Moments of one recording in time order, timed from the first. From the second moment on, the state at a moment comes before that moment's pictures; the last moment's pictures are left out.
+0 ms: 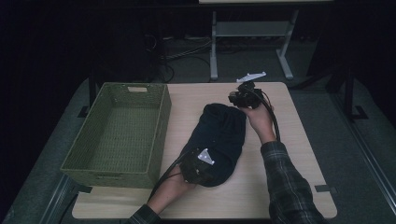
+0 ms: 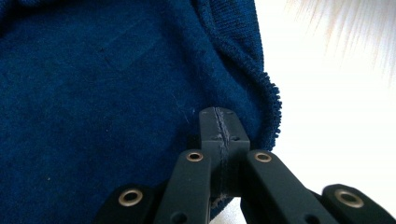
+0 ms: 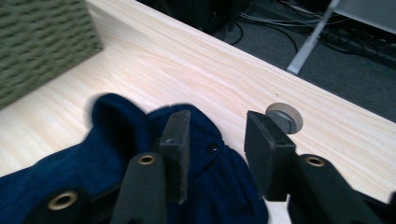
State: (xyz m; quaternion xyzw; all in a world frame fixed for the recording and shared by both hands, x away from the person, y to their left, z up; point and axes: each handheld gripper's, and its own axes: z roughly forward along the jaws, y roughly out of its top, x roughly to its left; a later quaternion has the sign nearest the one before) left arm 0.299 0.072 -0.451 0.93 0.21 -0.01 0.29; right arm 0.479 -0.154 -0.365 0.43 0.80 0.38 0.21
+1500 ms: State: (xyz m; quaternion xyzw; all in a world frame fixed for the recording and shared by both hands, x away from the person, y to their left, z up) left arm 0.301 0.073 -0.448 0.93 0.22 -0.01 0.28; right arm 0.337 -0.164 -0.463 0.37 0.86 0.34 0.09
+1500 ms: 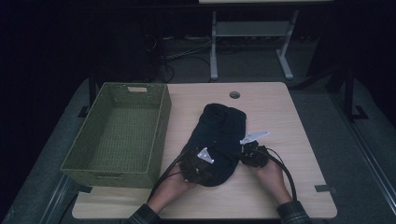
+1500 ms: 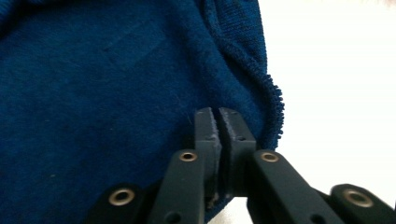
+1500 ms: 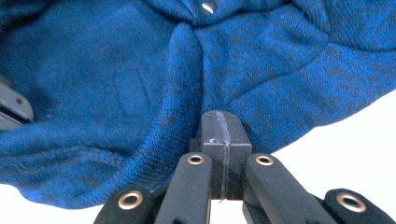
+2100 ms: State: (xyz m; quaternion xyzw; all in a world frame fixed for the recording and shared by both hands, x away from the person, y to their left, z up) left arm 0.307 0.082 -0.416 0.92 0.25 0.03 0.31; right arm 0.328 -0.189 -0.464 0.38 0.86 0.33 0.10
